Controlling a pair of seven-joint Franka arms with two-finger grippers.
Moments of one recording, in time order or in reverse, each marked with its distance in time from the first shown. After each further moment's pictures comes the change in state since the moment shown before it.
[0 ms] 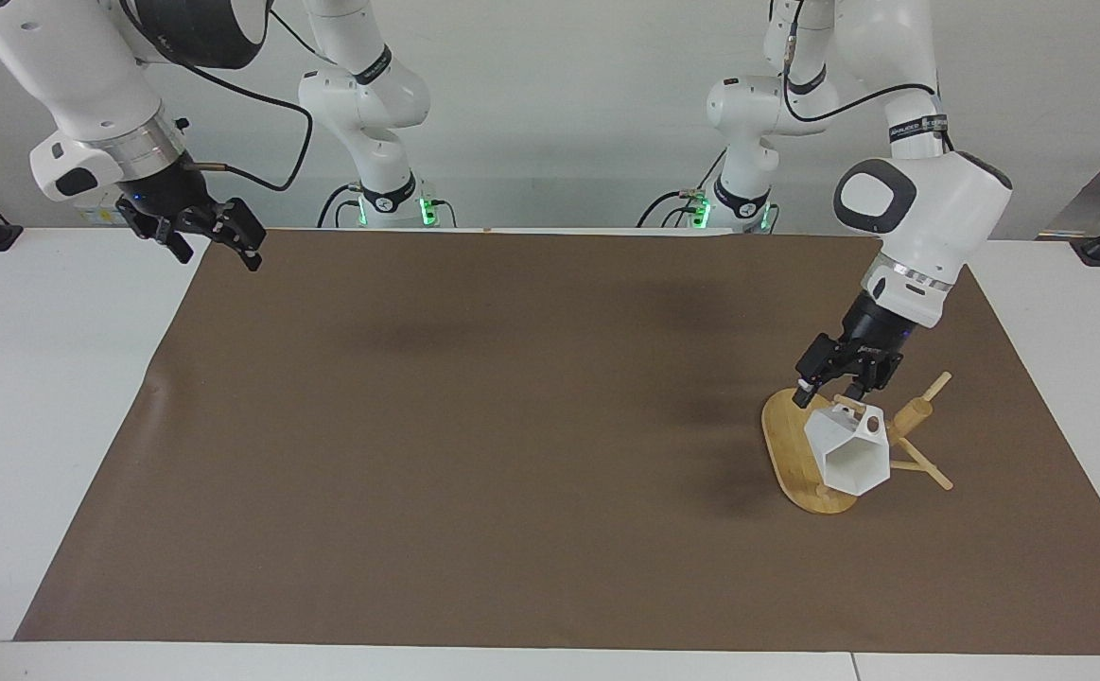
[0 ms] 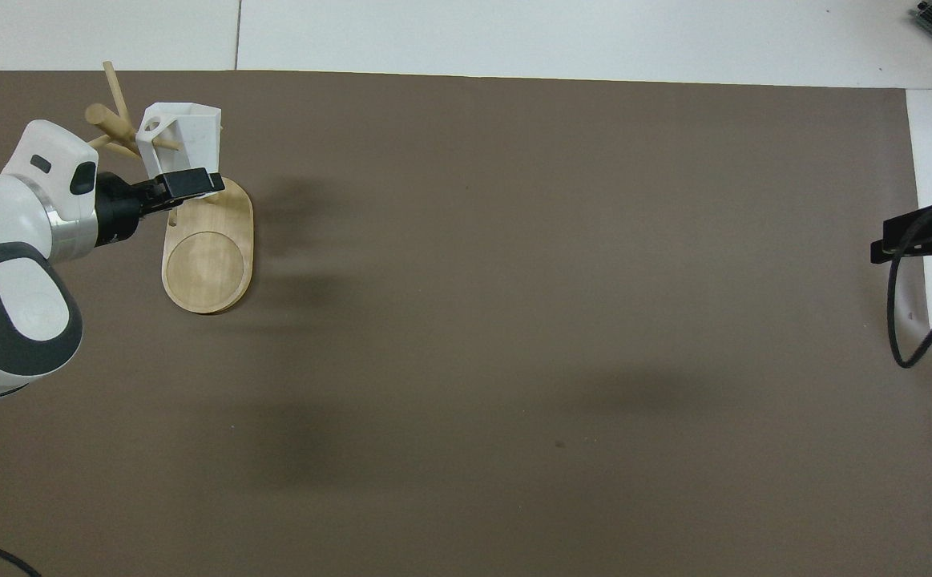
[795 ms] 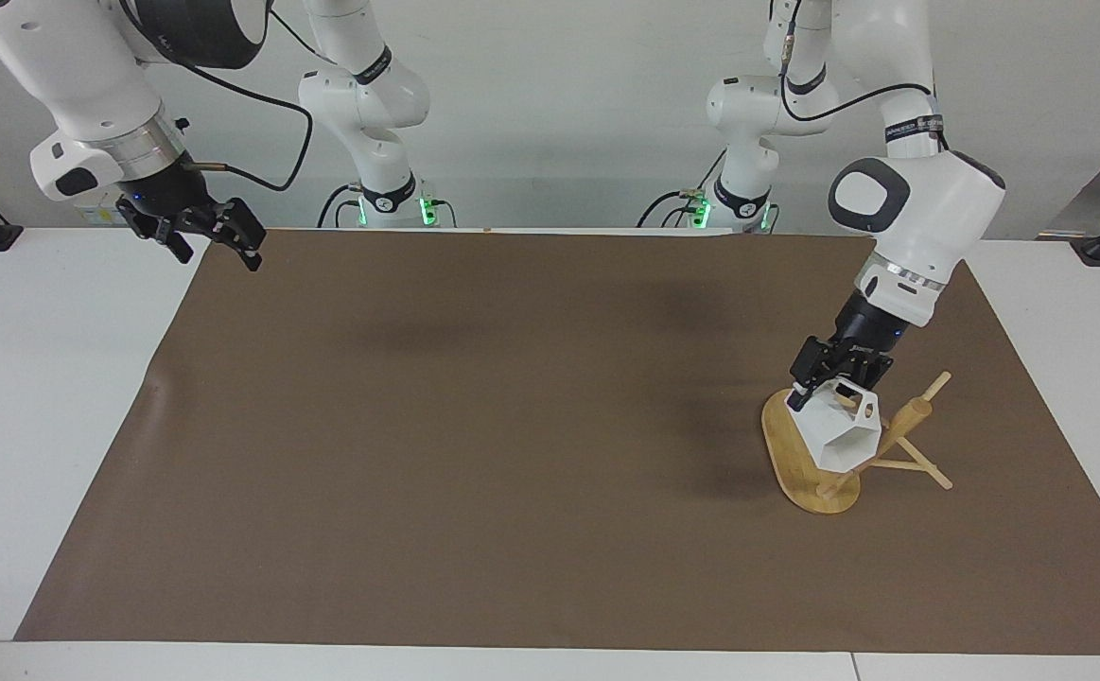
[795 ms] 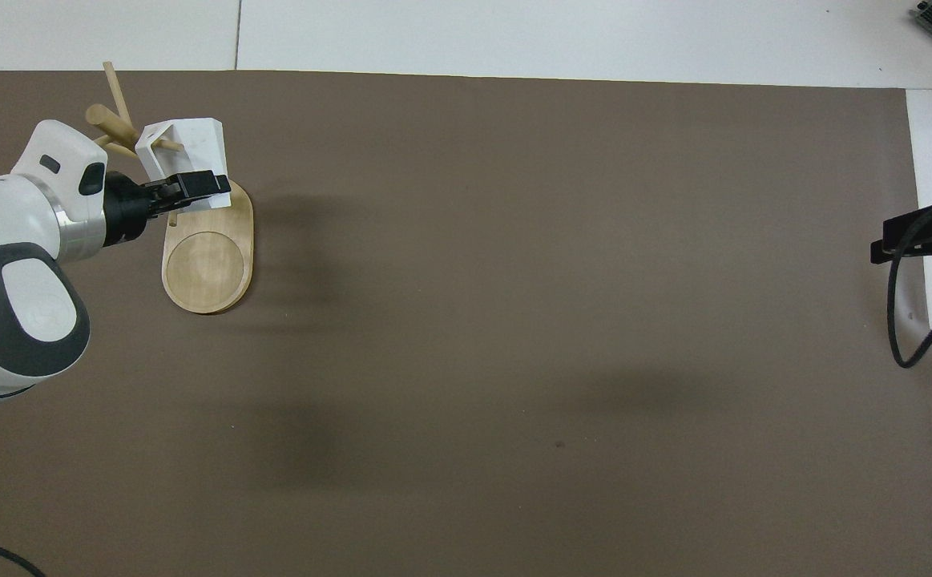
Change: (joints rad) left arm -0.013 0.000 0.000 -0.004 -0.029 0.009 0.002; right arm 0.000 0.000 0.000 0.000 0.000 0.000 0.000
